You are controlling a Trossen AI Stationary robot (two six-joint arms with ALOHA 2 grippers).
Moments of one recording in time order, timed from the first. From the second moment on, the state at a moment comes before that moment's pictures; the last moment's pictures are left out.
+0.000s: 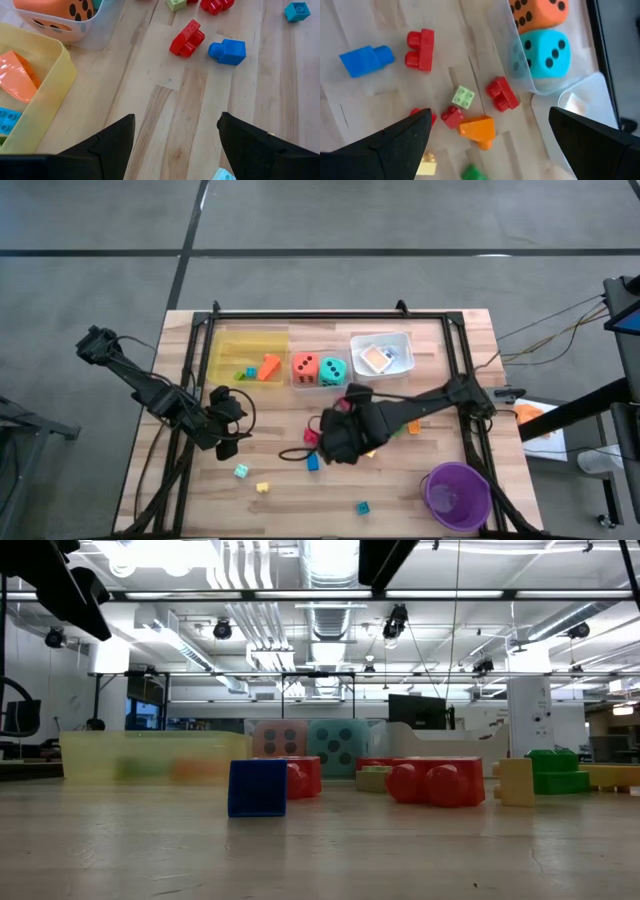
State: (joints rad) left arm -0.61 0.99 0.80 -0.86 -0.44 -0.79; right arm 0.37 2.12 2.19 -1.55 0.49 0.60
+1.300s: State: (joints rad) left arm -0.61 0.99 0.80 -0.86 -0.44 -0.79; right arm 0.39 1.85 1.33 -0.78 0.18 0.88
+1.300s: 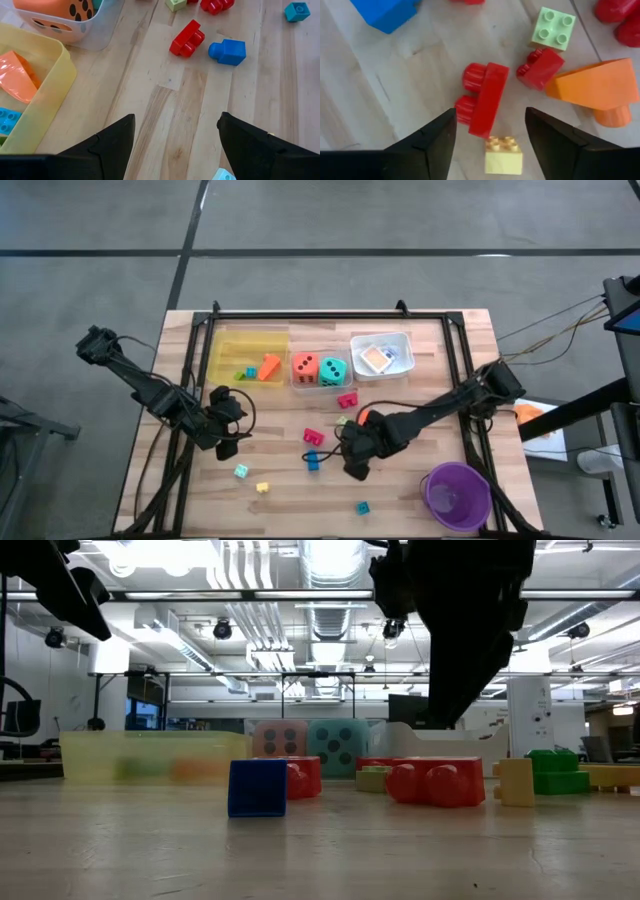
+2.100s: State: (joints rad) left arm -0.61 0.99 0.80 -0.86 -0.44 -0.78; right arm 0.37 1.85 1.27 -0.65 0.09 0.82
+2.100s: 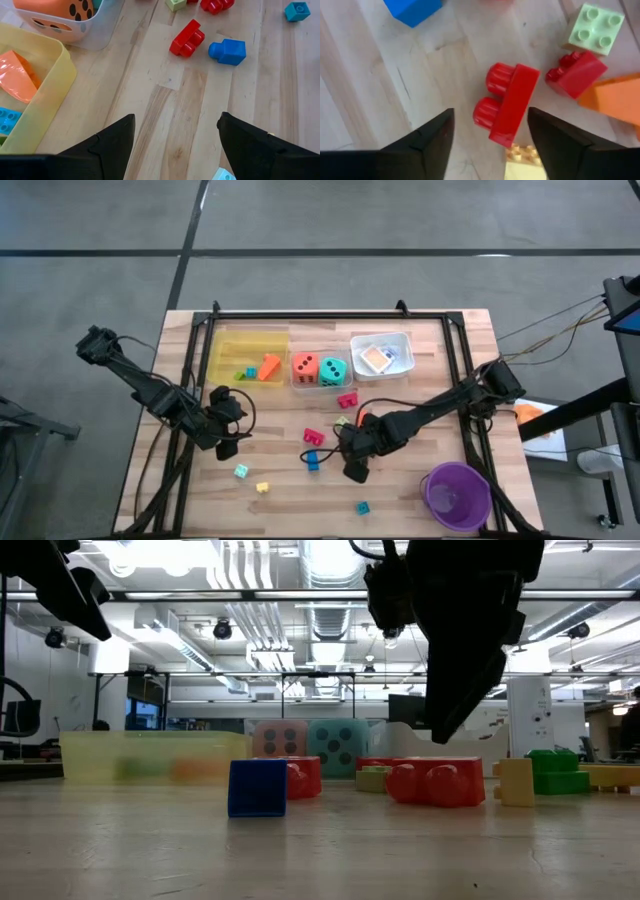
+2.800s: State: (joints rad) left arm -0.61 0.99 0.80 -0.86 -0.44 -0.79; right arm 0.37 1.86 1.23 -0.64 0.15 0.90
